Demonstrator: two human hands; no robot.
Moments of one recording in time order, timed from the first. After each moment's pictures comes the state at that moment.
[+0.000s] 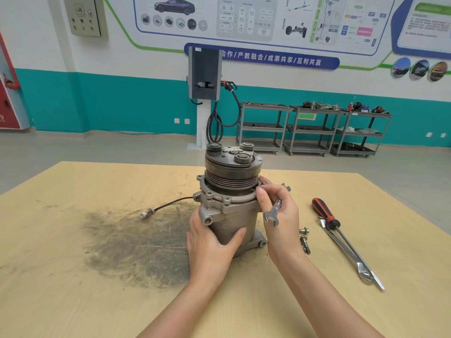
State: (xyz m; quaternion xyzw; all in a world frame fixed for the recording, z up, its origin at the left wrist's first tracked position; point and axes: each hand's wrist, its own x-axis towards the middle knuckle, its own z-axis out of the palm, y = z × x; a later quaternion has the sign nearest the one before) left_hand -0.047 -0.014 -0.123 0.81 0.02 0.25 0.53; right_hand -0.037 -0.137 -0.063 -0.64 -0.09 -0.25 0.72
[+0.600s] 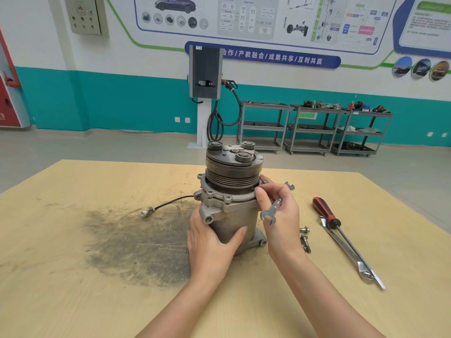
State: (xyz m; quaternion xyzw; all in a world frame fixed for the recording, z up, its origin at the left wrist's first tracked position) left_hand -0.047 -0.014 -0.124 0.82 0.03 0.25 0.52; right_hand -0.038 -0.135 -0.062 -0.65 -0.08 -0.25 0.71
